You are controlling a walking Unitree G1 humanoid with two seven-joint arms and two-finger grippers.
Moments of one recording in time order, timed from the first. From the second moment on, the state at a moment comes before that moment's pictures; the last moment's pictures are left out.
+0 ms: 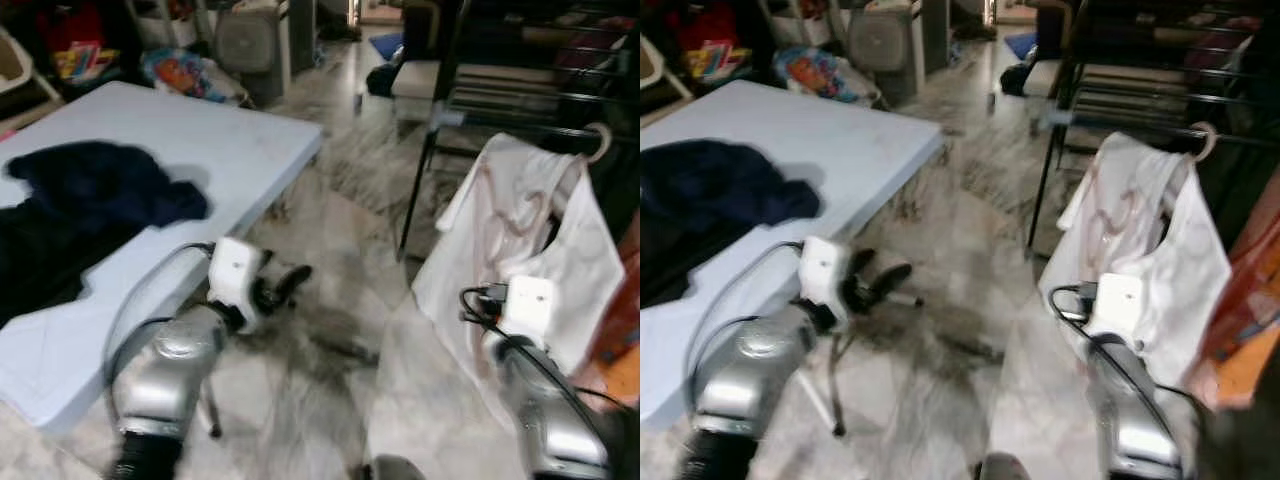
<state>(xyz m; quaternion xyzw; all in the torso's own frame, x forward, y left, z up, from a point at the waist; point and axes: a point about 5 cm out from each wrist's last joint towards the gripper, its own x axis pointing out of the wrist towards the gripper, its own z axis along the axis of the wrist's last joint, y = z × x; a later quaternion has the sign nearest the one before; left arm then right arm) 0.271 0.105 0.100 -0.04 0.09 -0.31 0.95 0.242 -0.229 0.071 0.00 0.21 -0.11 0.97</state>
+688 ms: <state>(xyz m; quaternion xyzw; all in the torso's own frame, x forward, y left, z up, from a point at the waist) 0.268 0.095 0.099 -0.04 0.09 -0.33 0.94 0.243 -0.233 0.065 0.00 0.23 -0.12 0.97</state>
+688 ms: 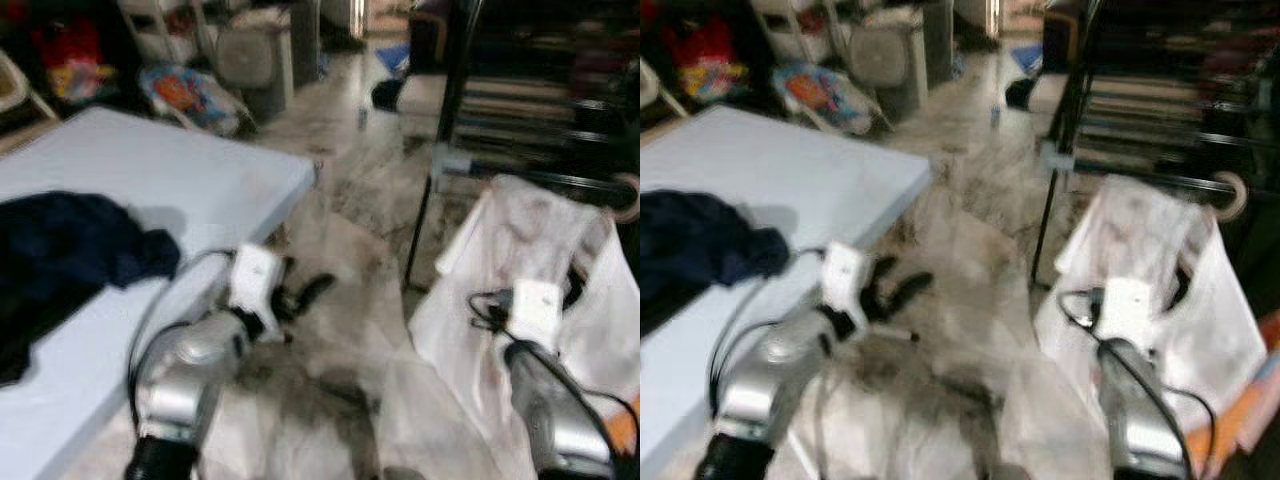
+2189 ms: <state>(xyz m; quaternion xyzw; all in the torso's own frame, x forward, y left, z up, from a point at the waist) 0.260 0.104 0.098 -0.02 0.10 -0.32 0.94 0.293 -0.261 0.068 0.01 0.30 -0.16 0.94</state>
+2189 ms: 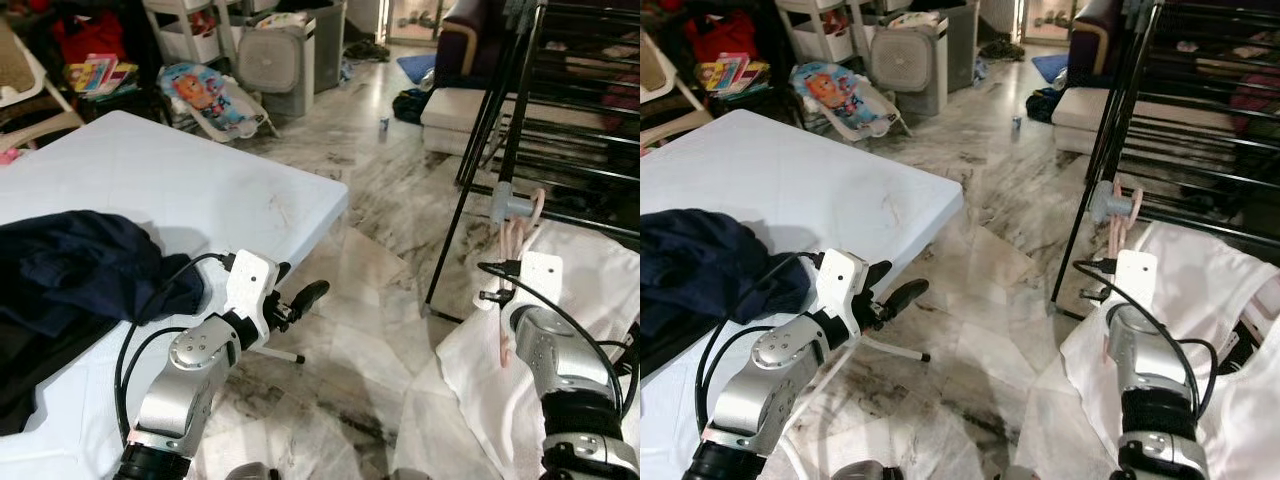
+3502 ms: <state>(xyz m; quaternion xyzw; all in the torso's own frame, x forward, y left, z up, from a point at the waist) 0.254 0.105 0.089 -0.02 0.14 -0.30 0.94 0.277 -0.262 0.073 -0.11 0.23 -0.14 0.96</state>
